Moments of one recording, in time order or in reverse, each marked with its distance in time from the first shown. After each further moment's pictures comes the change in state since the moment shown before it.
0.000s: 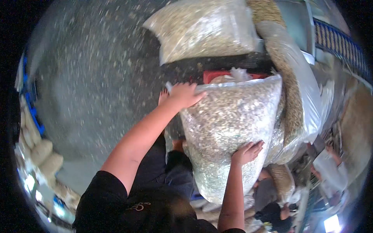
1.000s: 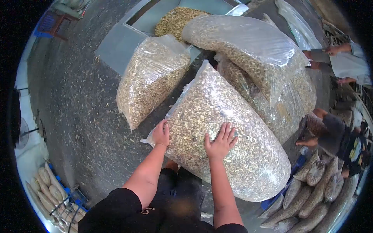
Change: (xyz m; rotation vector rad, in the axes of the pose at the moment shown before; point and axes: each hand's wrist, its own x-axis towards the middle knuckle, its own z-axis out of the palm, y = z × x) left_hand 0.000 0.080 0.052 -0.029 0.451 0.185; right_hand 0.012 -0.011 -0.030 -0.014 -0.054 0.152
